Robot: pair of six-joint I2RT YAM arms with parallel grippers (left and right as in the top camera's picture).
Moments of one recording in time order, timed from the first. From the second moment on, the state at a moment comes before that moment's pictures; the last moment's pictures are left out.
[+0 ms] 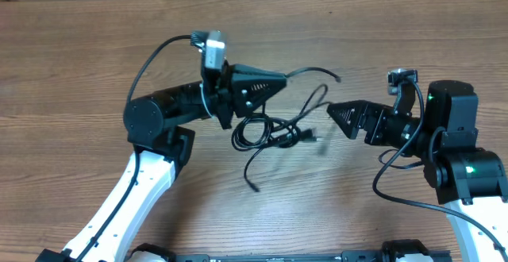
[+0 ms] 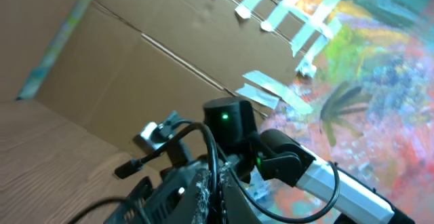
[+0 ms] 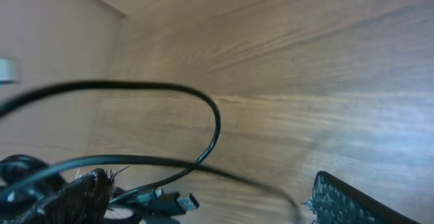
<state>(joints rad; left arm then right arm) -0.32 1.33 0.87 1.10 1.08 -1.19 0.05 1.00 1.02 -0.75 -0.64 0.38</state>
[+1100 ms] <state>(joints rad) -0.30 1.33 0.87 1.09 0.98 -1.29 0.17 1.00 1.02 -0.75 -1.11 -0.10</state>
